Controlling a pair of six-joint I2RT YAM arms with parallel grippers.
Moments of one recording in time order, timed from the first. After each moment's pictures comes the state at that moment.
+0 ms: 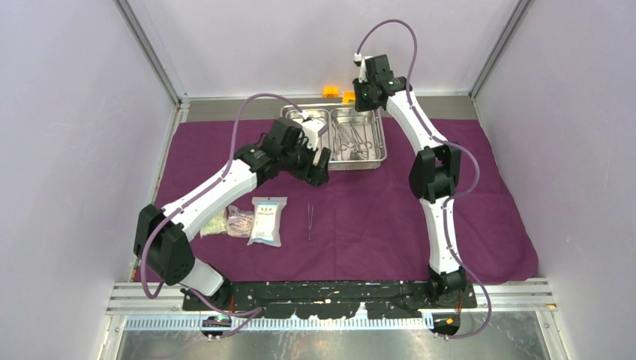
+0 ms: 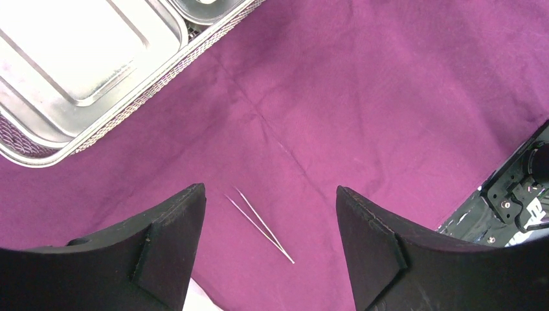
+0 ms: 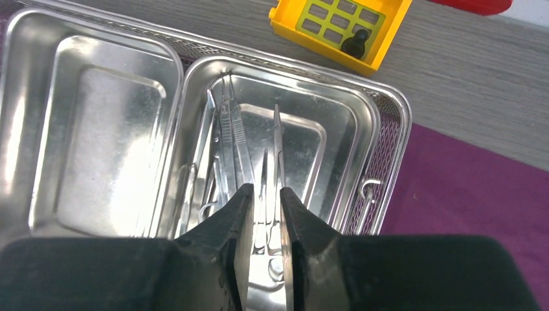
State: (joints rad) left arm -0.65 1.50 1.29 -0.51 0.21 -0.13; right arm 0.31 2.34 2.32 -0.75 -0.05 0.06
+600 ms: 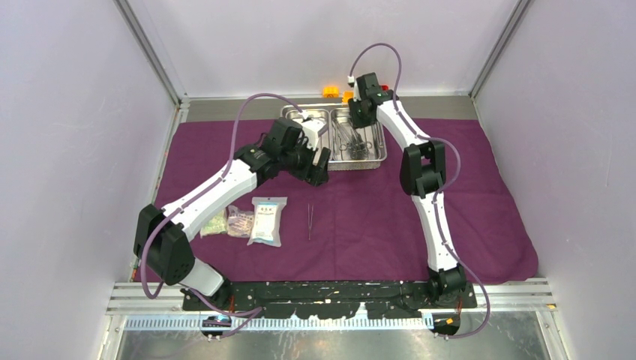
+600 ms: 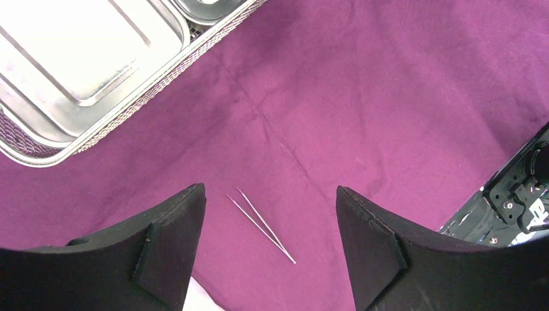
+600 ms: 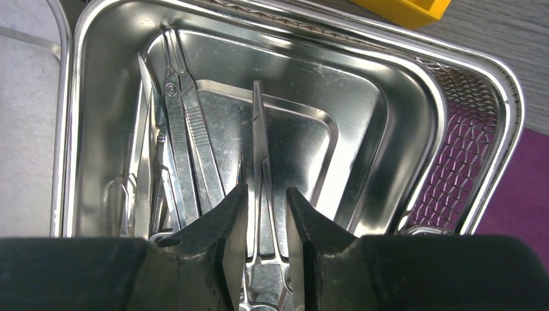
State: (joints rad) left arm -0.65 1.50 1.29 -0.51 0.20 -0.13; right arm 0.31 2.54 2.38 -0.75 -0.02 0.04
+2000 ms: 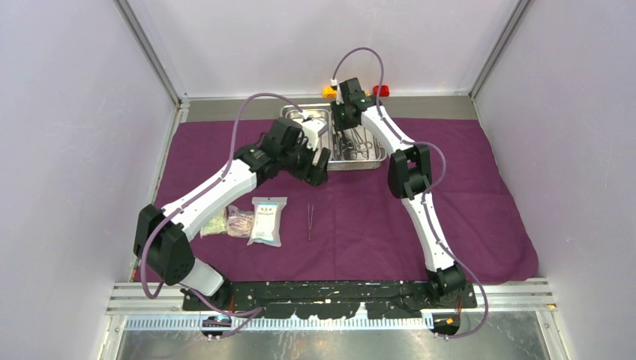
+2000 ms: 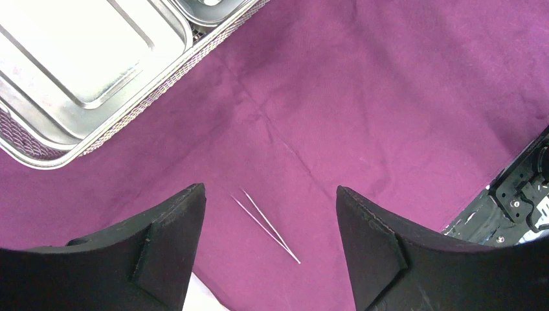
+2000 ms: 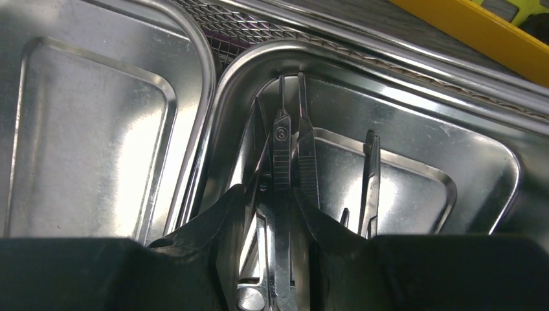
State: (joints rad) left arm -0.65 1.50 1.29 -0.51 0.20 -0.11; right arm 0.40 2.66 2.52 -0.72 -0.06 0.09
